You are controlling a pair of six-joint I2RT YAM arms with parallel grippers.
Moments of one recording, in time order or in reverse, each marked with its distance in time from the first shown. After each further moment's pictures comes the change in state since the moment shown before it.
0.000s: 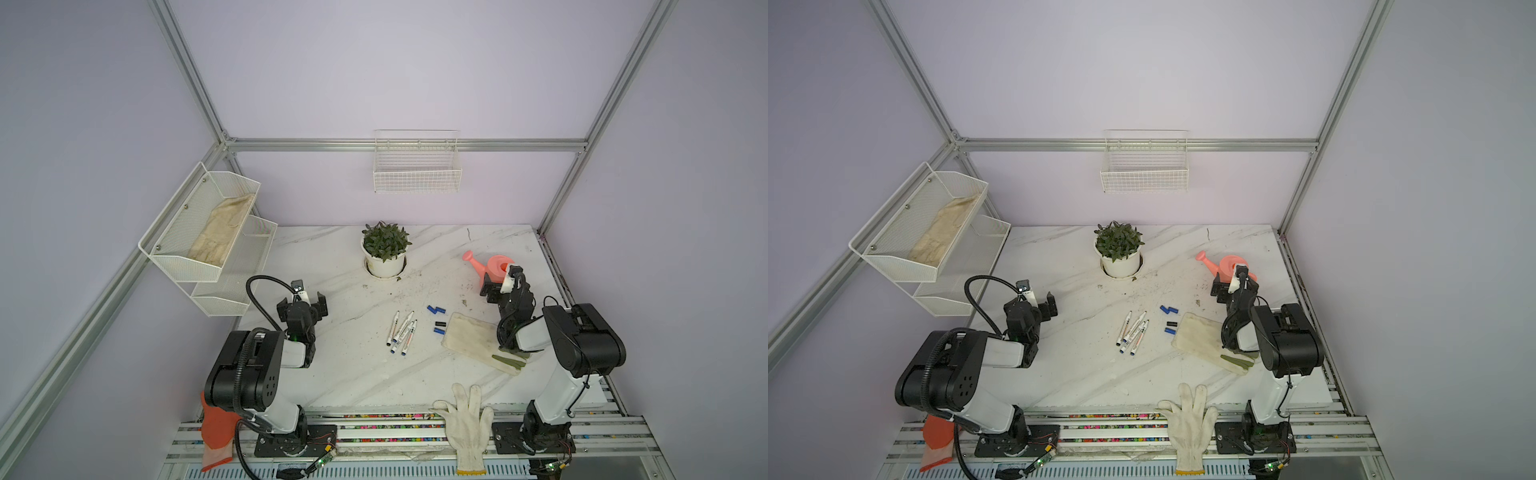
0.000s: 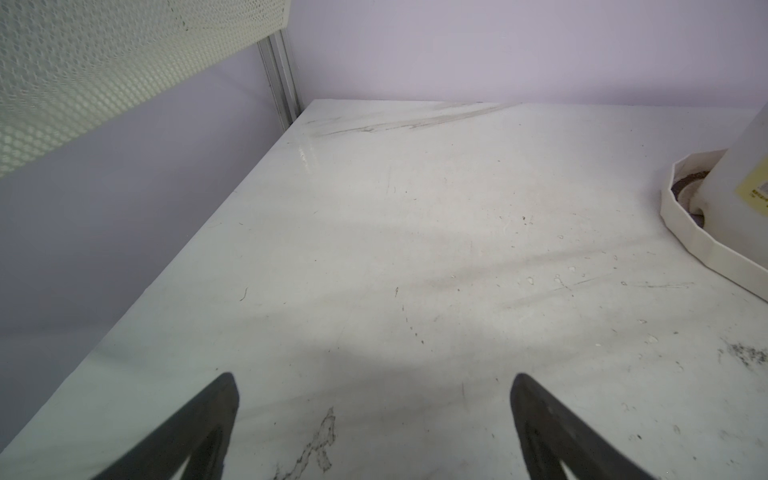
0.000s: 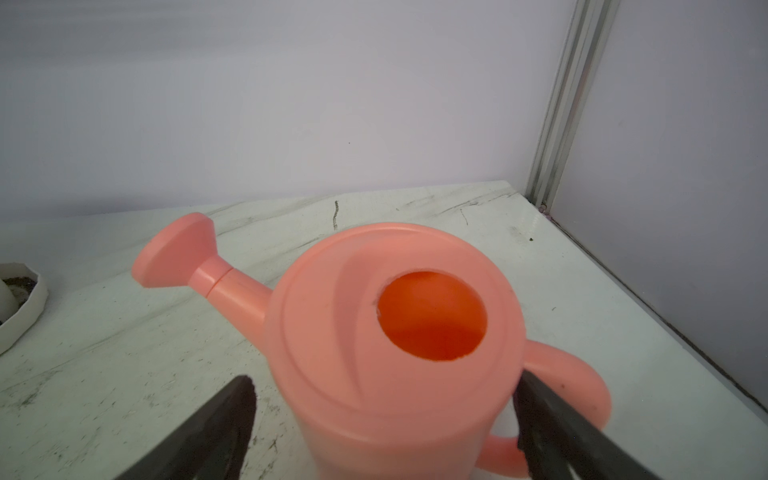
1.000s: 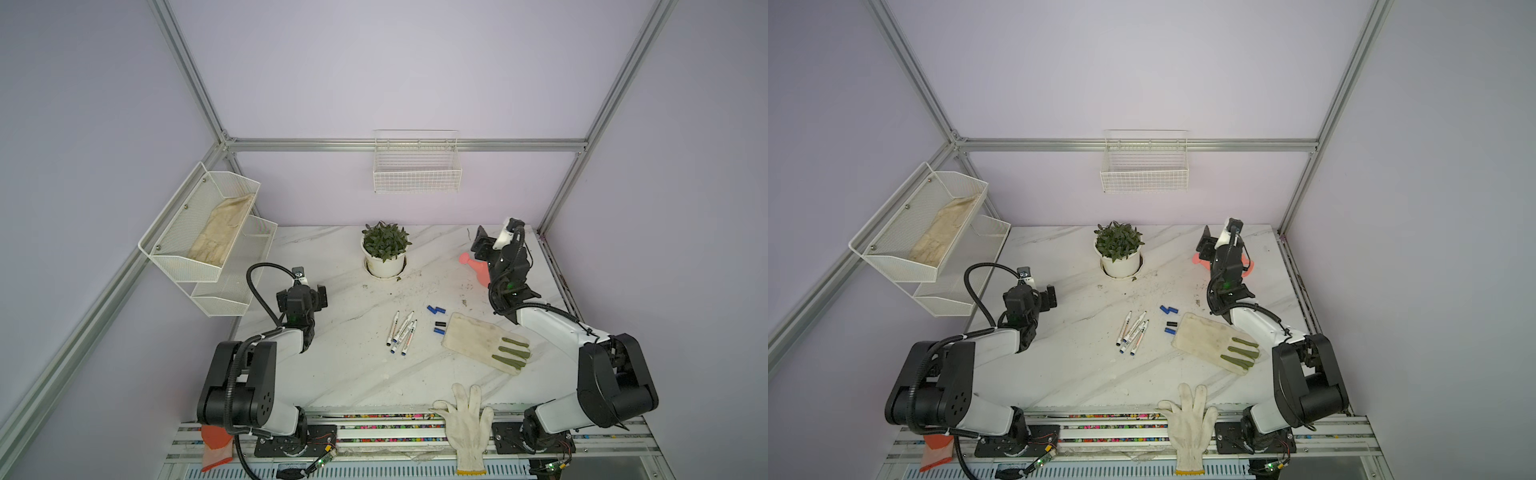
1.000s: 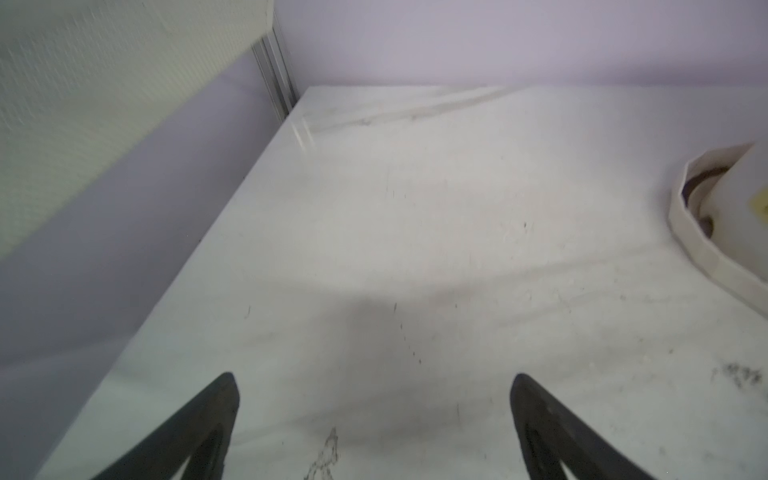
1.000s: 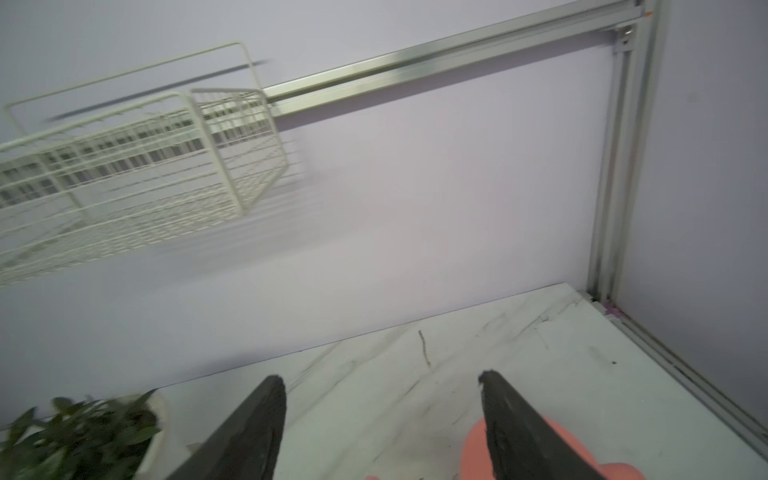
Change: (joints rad) left arm -0.019 -0.150 0.226 -0.448 -0.027 -0.029; right arm 0.276 -0.327 0.459 -0.662 0.216 0.208
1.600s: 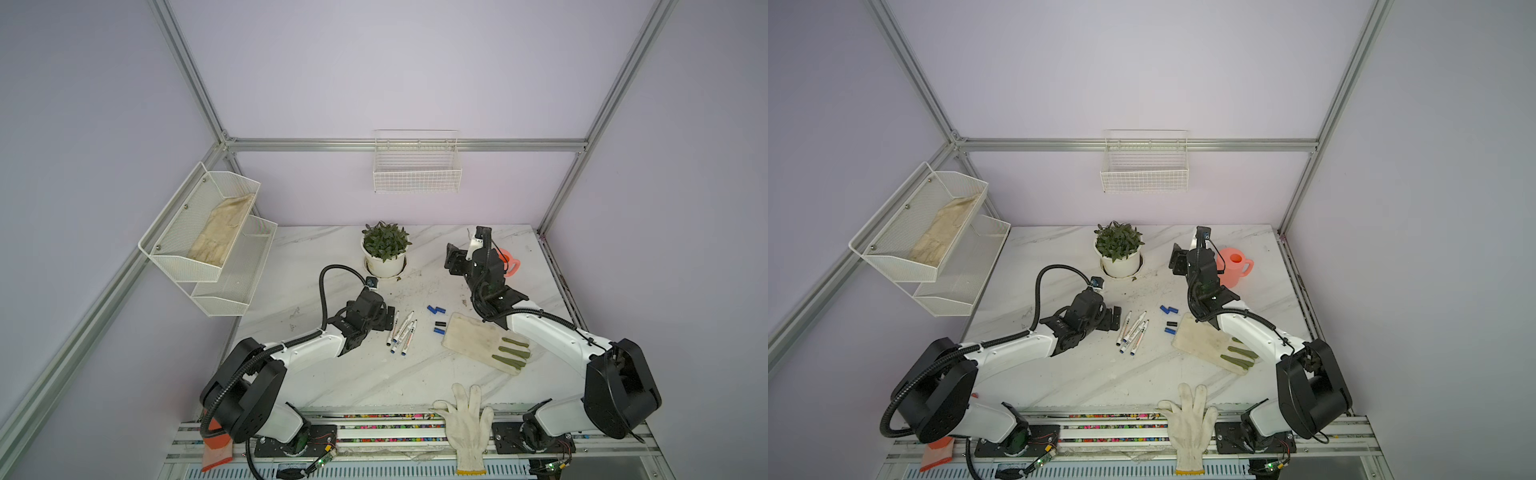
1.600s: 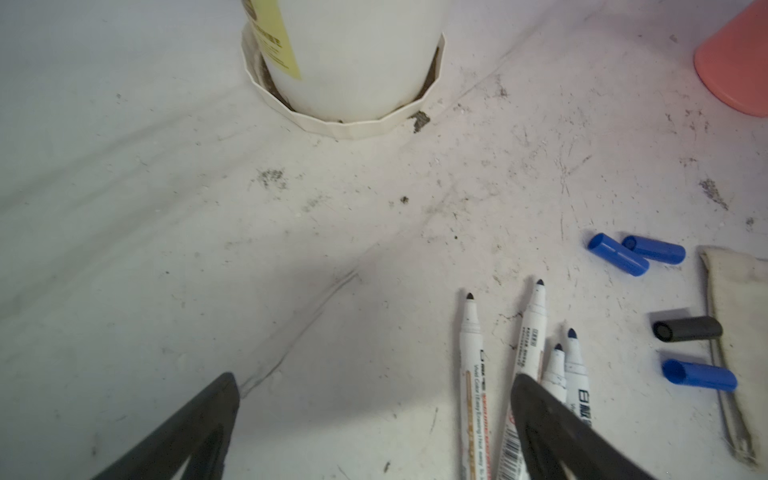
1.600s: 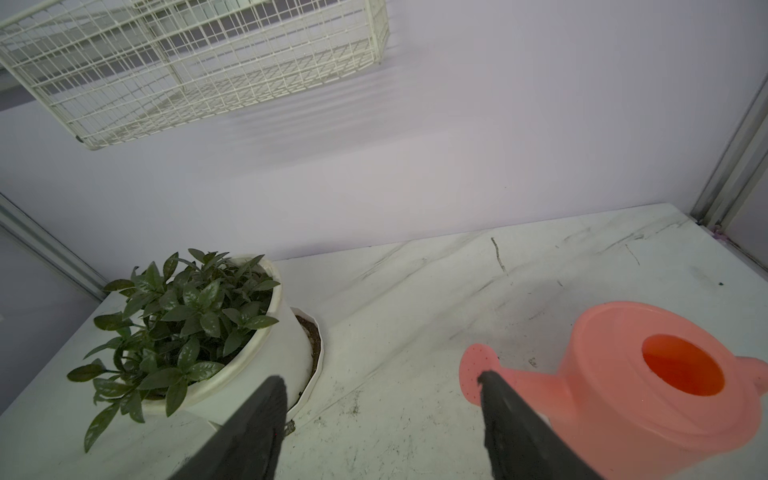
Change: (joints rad) left arm -0.608 0.071 0.219 -0.544 0.068 -0.328; right arm 0.143 -0.023 0.041 -0.294 -0.016 0.070
